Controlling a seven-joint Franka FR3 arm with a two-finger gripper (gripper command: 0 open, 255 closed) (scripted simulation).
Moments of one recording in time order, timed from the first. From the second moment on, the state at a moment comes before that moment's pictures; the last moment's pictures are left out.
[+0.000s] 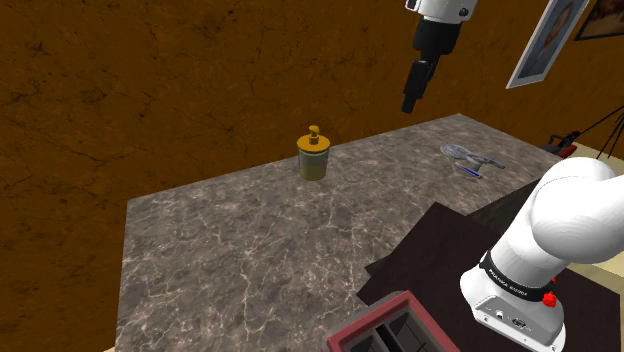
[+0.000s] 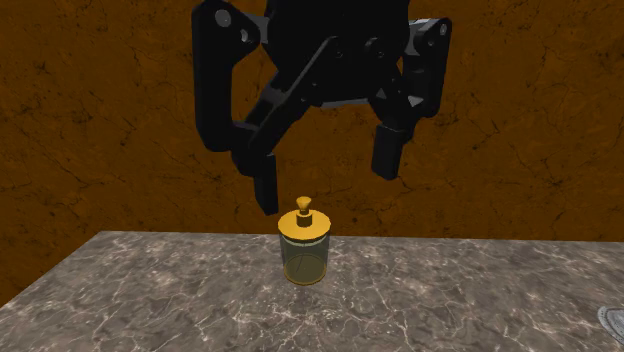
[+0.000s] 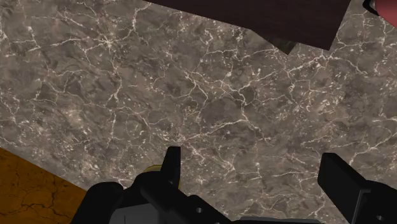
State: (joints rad) arm 0.02 -0.77 0.04 -2.37 0.02 1.68 -0.17
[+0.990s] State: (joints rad) arm -0.01 -0.28 -0.01 -2.18 0.02 1.95 -0.23
